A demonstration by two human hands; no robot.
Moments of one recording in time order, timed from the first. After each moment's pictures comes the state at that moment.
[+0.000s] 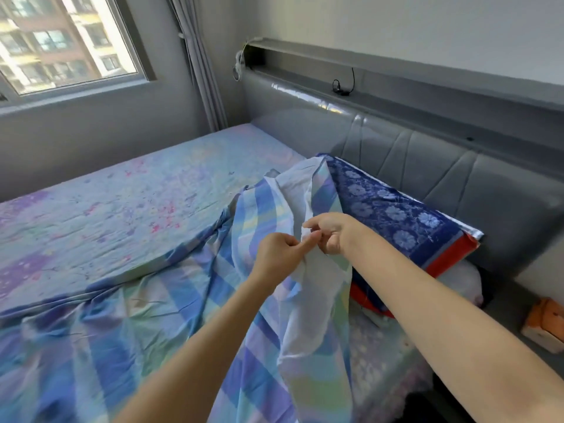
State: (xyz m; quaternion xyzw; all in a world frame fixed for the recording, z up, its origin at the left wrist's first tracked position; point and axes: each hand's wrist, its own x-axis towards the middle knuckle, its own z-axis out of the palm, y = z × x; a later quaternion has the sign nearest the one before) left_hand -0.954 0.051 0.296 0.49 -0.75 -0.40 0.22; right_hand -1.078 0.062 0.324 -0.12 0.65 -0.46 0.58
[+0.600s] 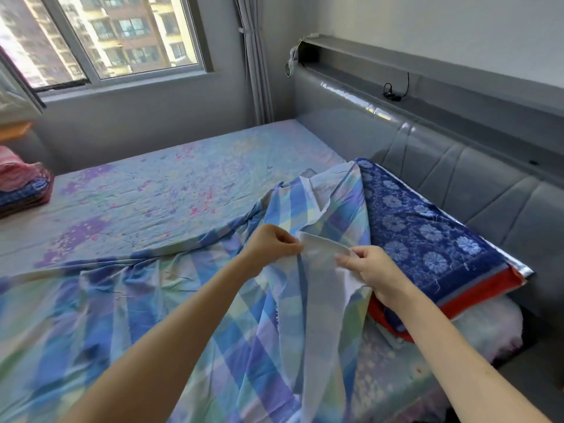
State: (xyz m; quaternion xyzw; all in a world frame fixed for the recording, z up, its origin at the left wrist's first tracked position) left_hand -0.927 0.022 0.318 0.53 -0.70 -0.45 0.18; right_hand -1.113 0.116 0.288 -0.39 0.65 -0.43 0.50
